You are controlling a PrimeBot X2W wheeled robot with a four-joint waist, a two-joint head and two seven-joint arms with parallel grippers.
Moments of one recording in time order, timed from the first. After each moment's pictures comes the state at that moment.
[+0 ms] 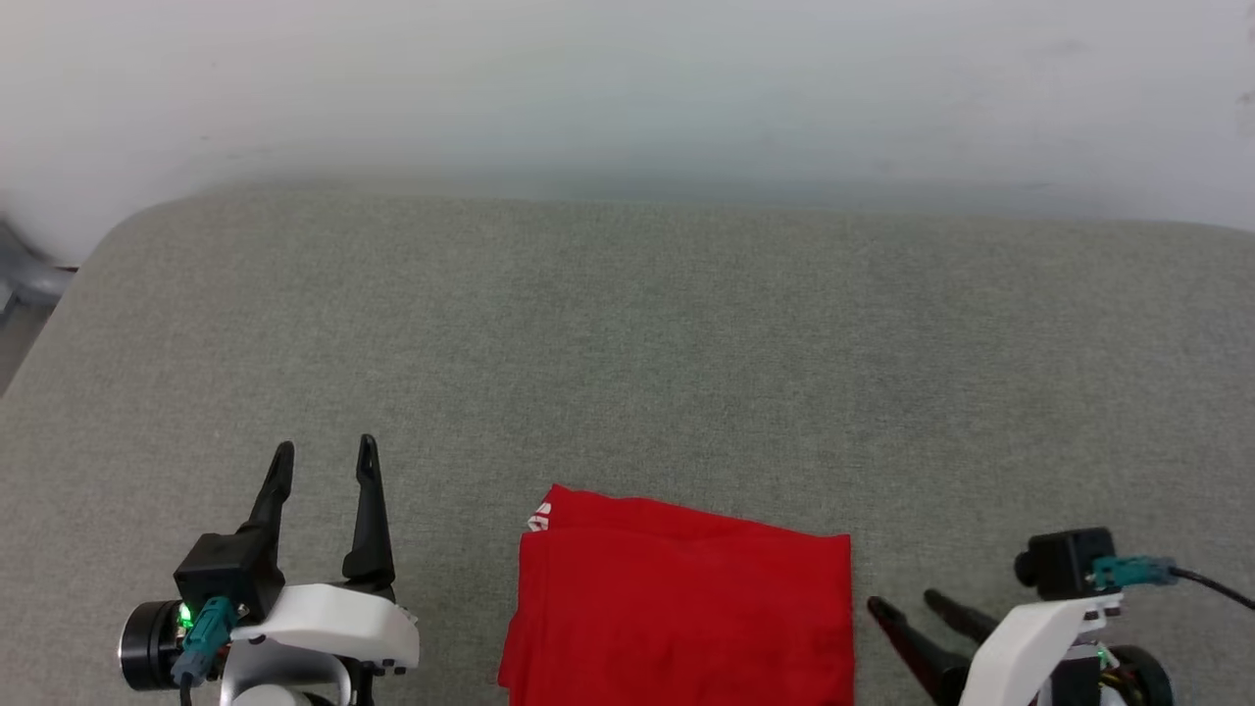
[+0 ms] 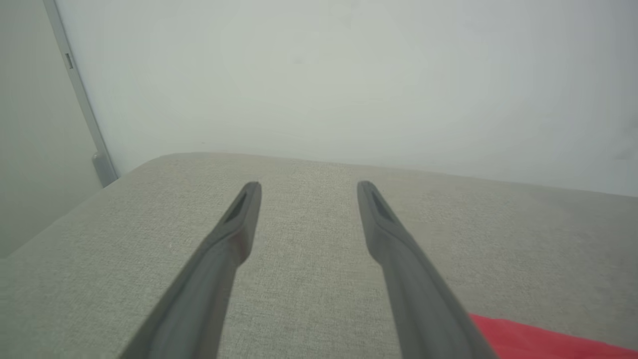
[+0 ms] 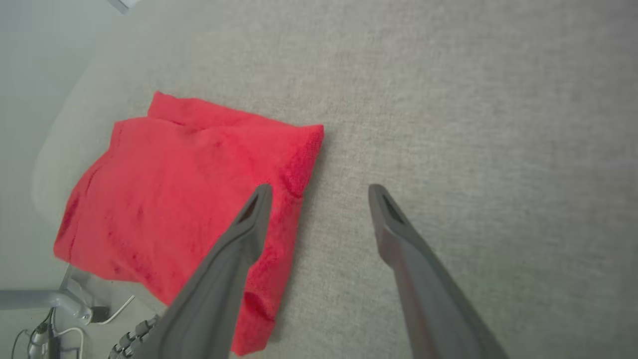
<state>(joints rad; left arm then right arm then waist) -0.05 0.32 -0.26 0.06 -0.43 0.25 -0.26 0.02 -0.21 0.12 0.03 0.56 0.13 0.46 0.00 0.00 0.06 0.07</state>
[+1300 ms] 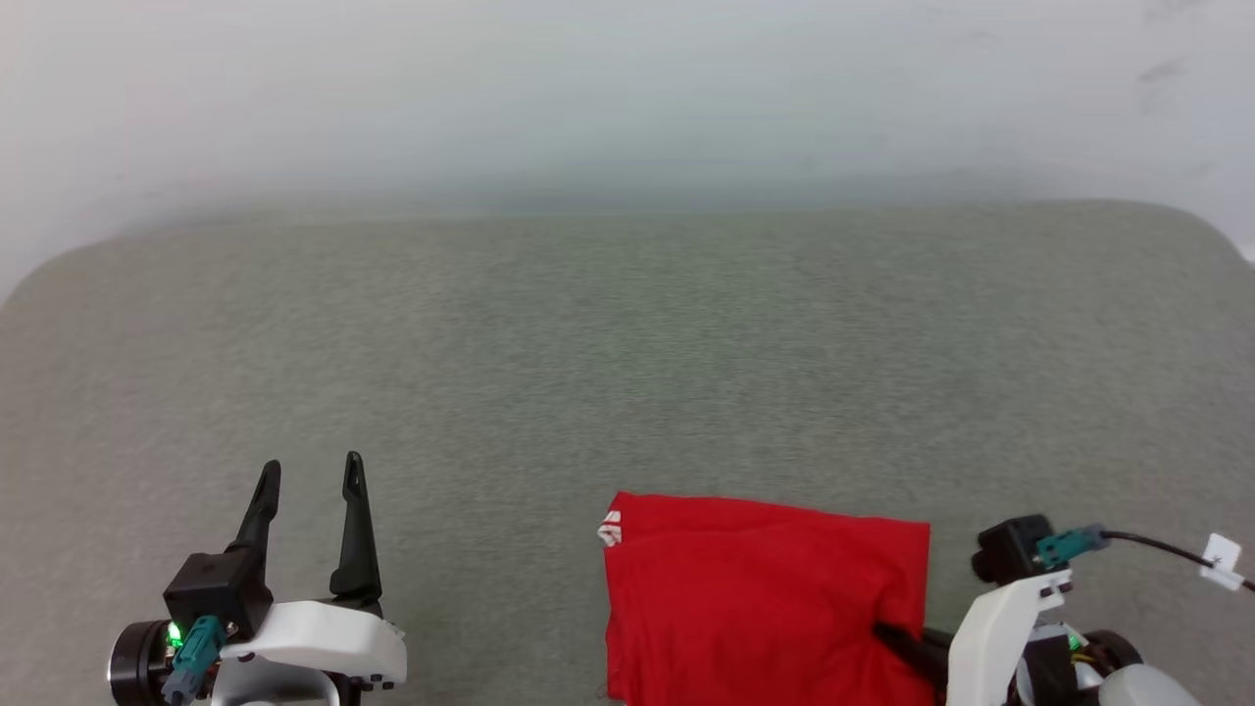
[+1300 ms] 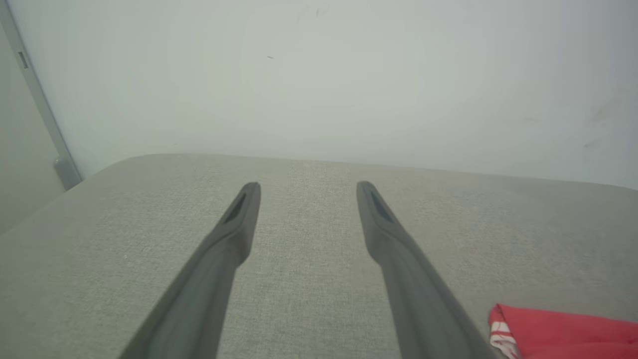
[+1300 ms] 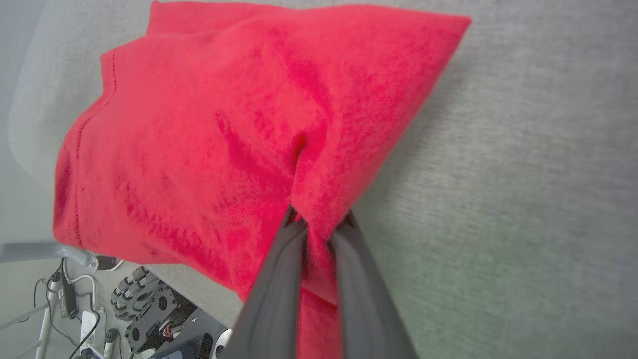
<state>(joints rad) -0.03 0.22 -0.13 0.11 -0.33 0.15 -0.26 -0.13 -0.33 0.40 0.29 0.77 0.13 0.49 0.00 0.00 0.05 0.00</state>
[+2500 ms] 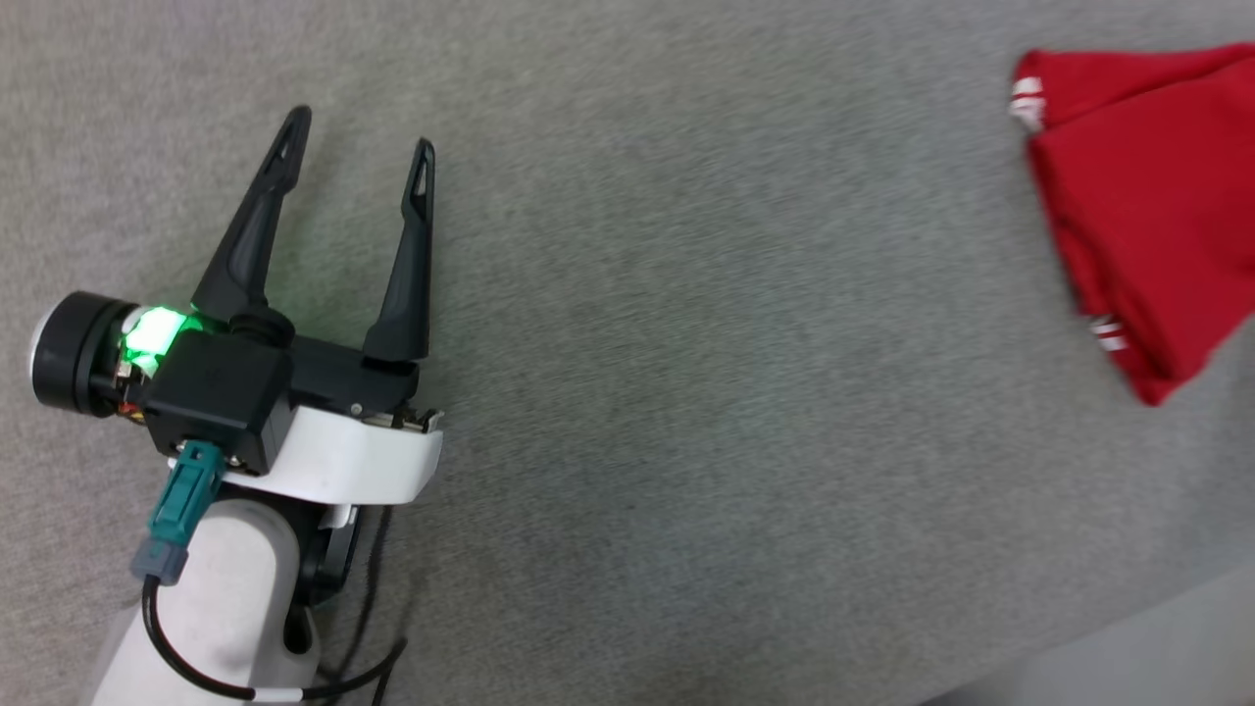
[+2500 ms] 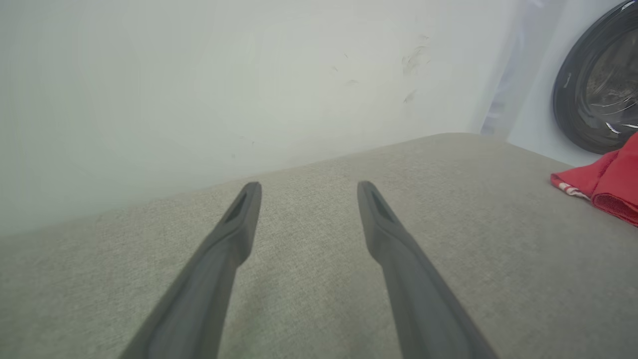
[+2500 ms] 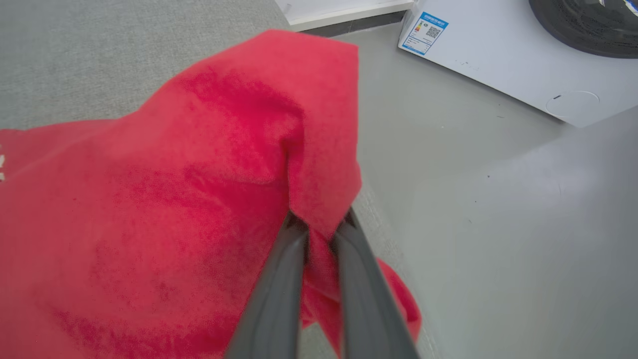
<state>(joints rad) -0.38 0.34 -0.26 -0.27 -0.13 0.10 -0.10 -0.71 -0.60 -0.04 0.60 0.60 0.13 0.27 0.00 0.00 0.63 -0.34</state>
